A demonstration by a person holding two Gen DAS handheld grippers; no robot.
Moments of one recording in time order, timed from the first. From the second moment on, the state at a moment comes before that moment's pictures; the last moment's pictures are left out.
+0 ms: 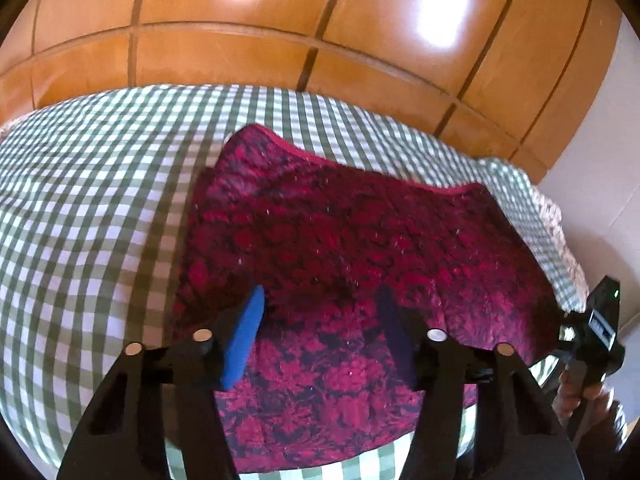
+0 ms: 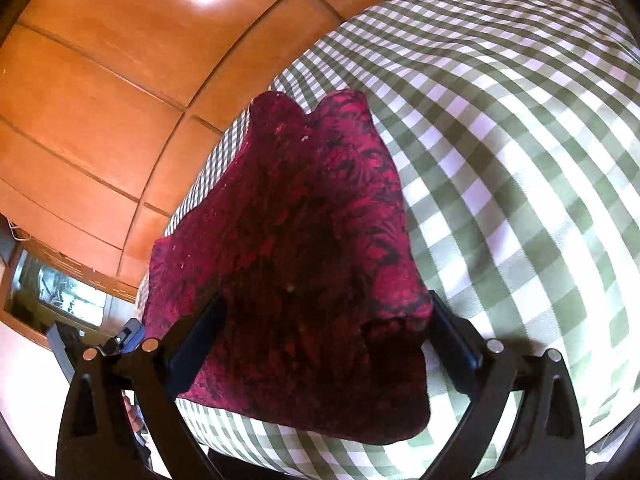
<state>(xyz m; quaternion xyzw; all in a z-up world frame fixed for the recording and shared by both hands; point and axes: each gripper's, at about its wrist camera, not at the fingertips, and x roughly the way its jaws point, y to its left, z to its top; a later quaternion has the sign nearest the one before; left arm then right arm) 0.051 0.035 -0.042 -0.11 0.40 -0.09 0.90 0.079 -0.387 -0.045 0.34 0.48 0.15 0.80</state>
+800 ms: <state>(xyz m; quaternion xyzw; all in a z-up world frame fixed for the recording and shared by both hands) 0.053 0.104 -0.049 -0.25 0.39 -0.14 0.87 0.081 -0.160 0.076 0.16 0.44 0.37 0.80</state>
